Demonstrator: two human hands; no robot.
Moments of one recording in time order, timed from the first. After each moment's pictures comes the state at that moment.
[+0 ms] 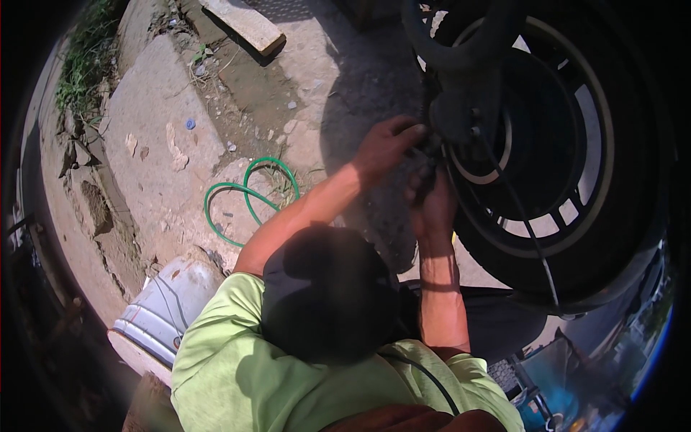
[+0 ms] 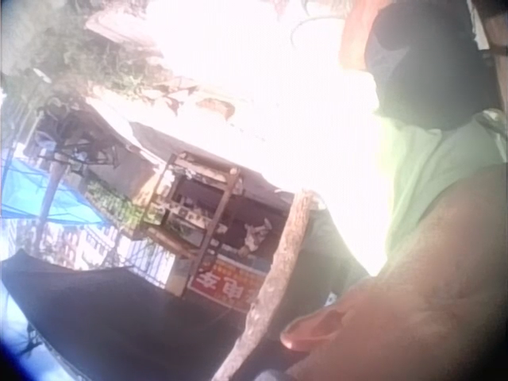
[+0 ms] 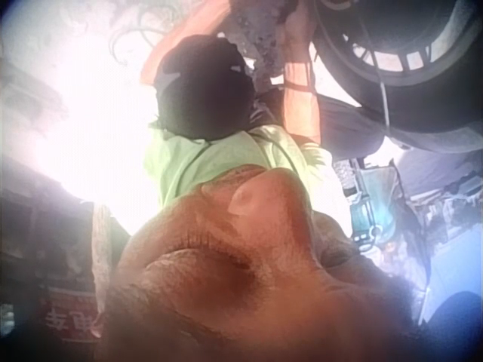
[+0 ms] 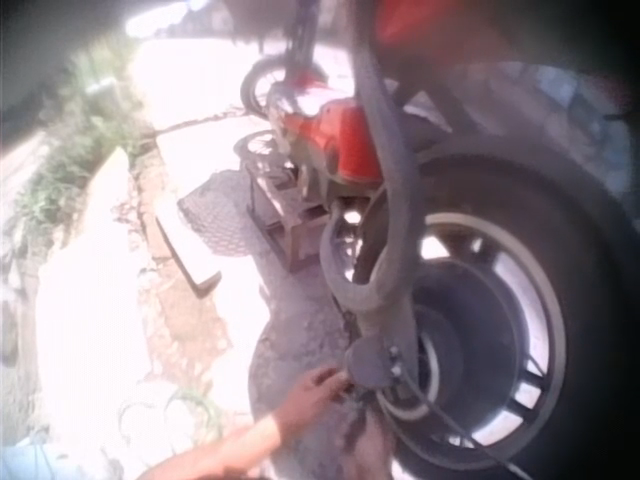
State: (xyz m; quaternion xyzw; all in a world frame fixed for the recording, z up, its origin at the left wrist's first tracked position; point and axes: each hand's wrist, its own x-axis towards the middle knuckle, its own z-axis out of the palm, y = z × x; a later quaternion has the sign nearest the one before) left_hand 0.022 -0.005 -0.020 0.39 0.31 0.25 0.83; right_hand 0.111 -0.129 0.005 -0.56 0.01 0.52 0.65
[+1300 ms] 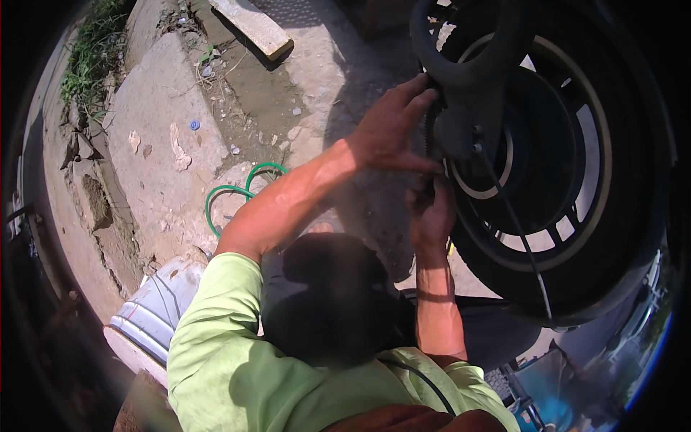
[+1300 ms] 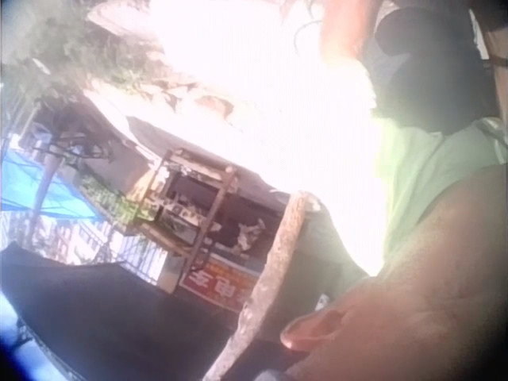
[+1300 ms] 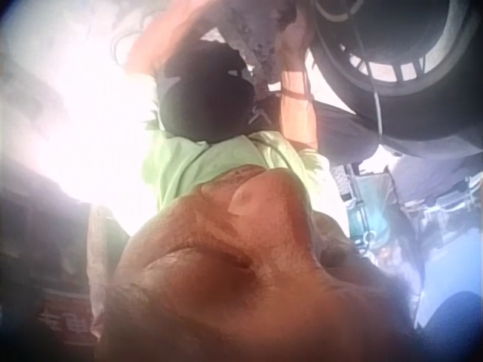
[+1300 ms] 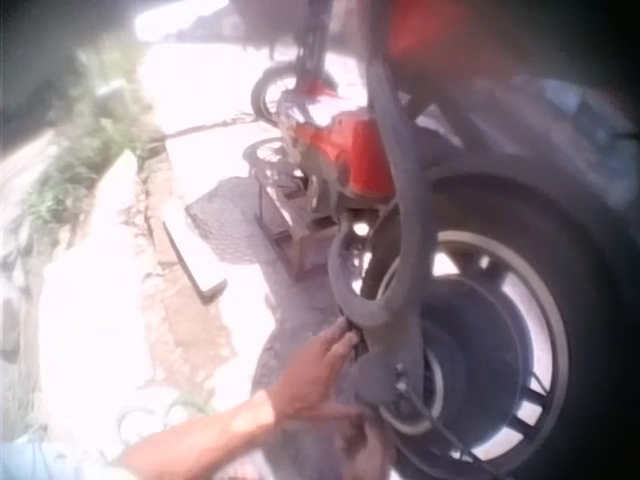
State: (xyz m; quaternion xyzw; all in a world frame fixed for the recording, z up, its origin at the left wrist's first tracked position) left_hand 0.023 0.051 -0.003 0.83 0.16 0.40 0.34; right_hand 0.101 -0.126 0.012 -0.60 -0.01 0.44 0.66
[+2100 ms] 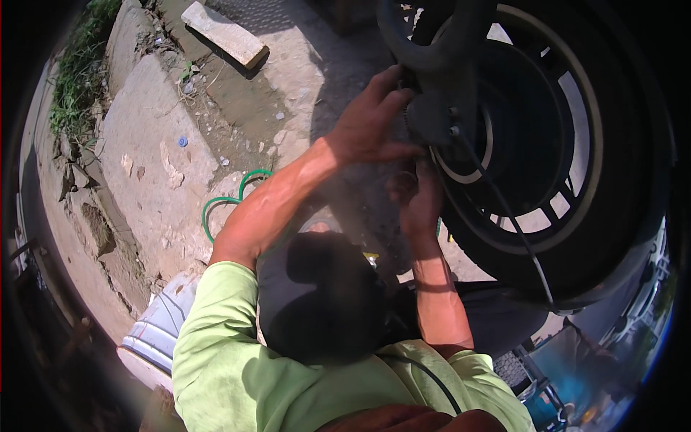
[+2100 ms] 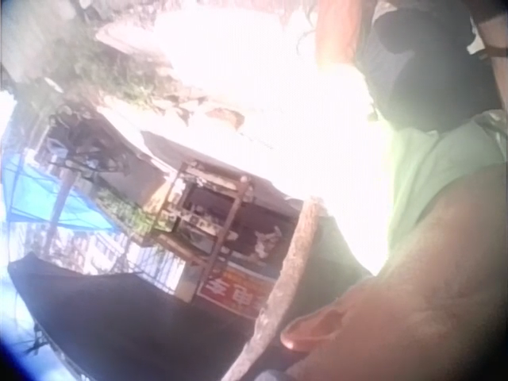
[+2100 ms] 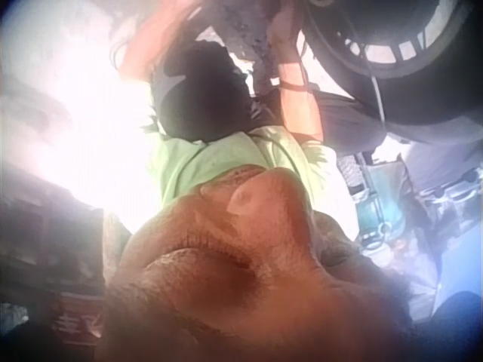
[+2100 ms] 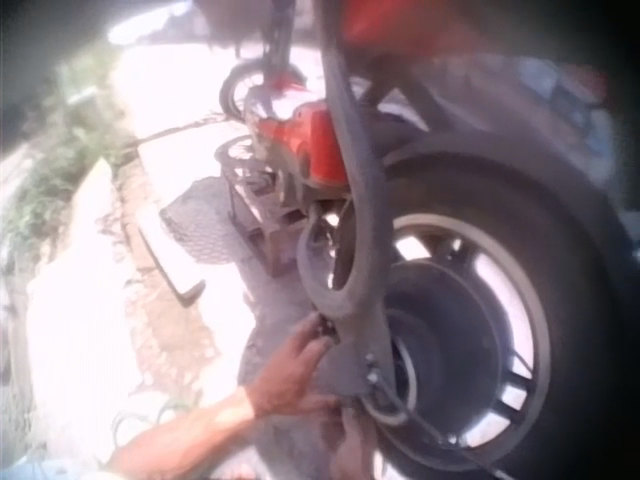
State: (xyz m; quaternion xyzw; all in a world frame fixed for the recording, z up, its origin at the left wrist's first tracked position) left_hand 0.025 0.057 -0.005 0.84 0.09 0.42 0.33; right_hand 0.102 -0.118 0.014 -0.58 0.02 0.50 0.65
